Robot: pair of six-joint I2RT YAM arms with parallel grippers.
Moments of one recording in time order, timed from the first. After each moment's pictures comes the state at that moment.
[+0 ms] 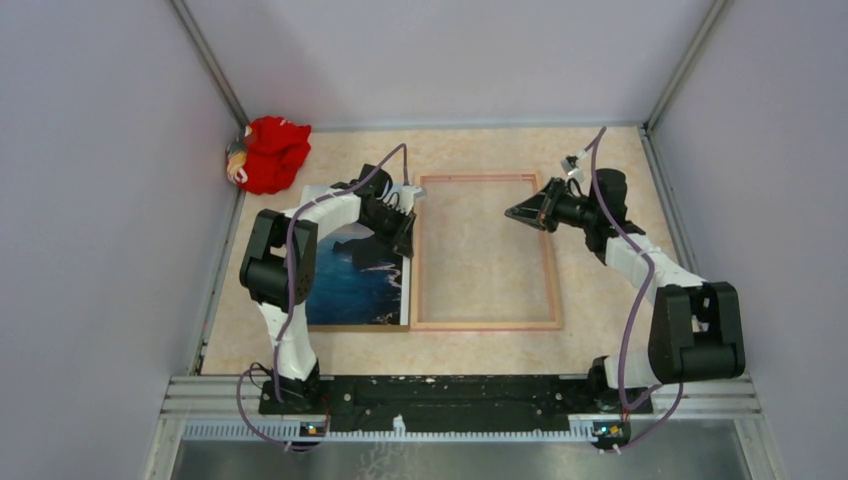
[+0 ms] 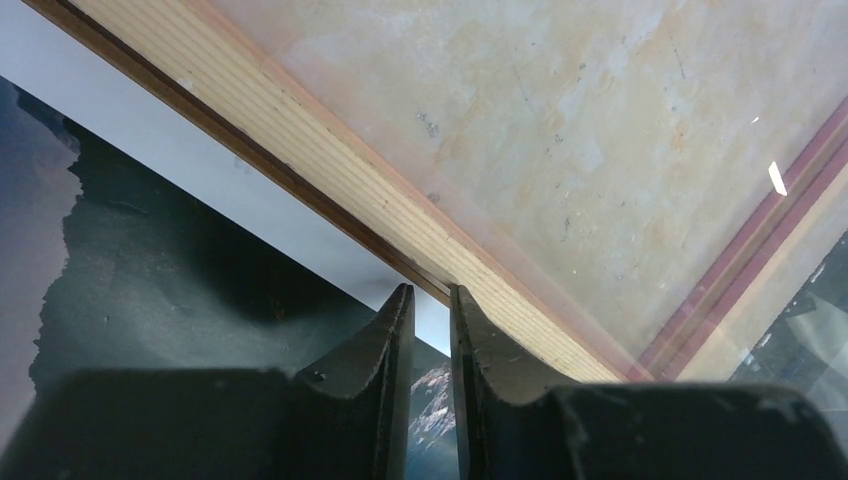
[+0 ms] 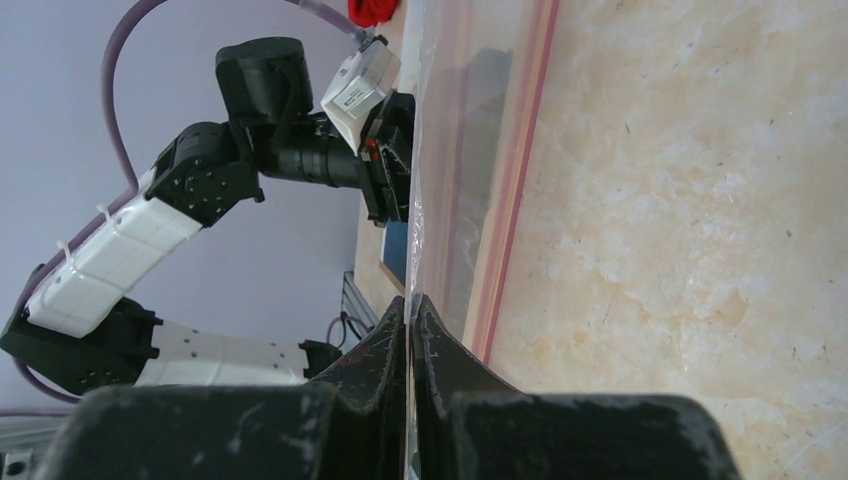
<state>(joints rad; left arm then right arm) -0.34 1.94 1.30 -0.57 0.60 0.24 0.09 1.40 0.79 0.21 -0.86 0.89</state>
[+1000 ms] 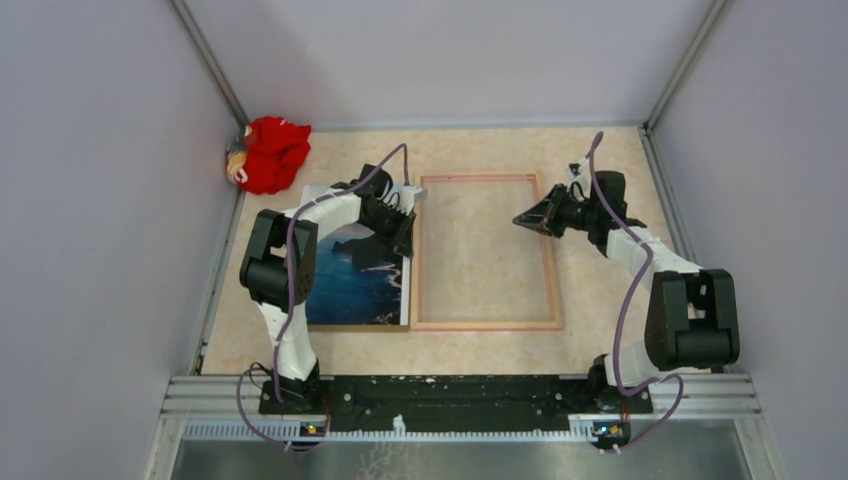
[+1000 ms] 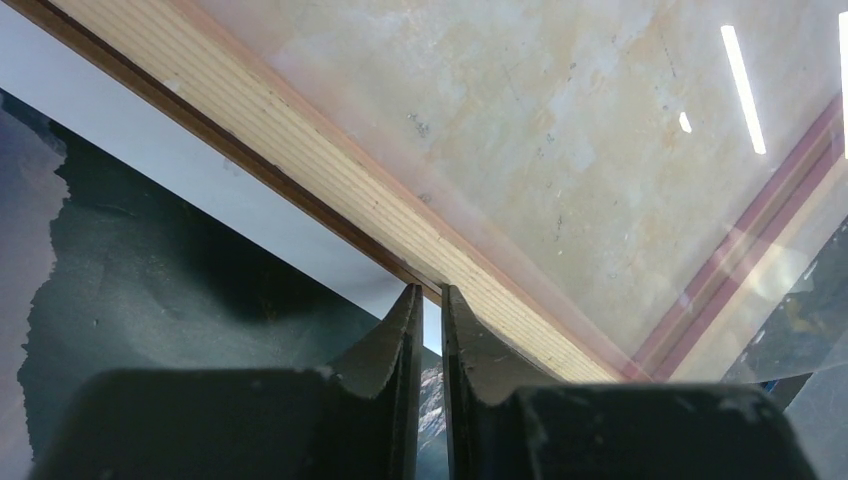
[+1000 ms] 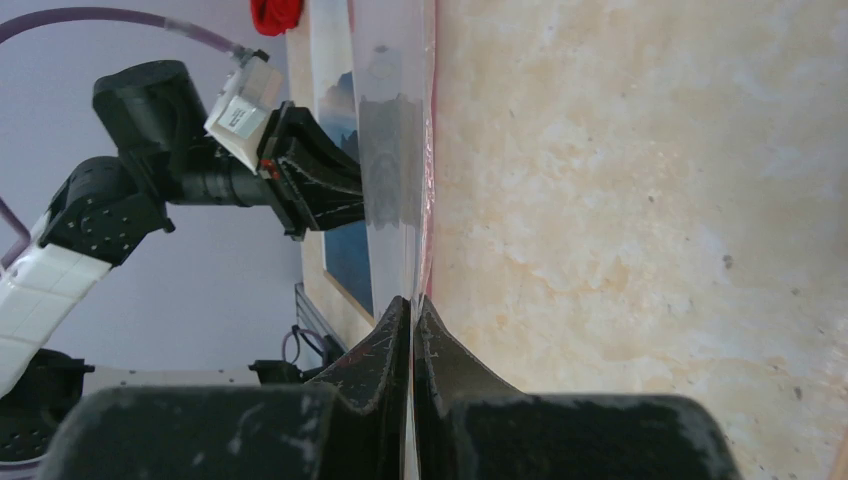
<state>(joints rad) -0.34 1.94 1.30 -0.58 0.61 0.24 0.06 1.47 0.83 0.05 -0.81 0.77</state>
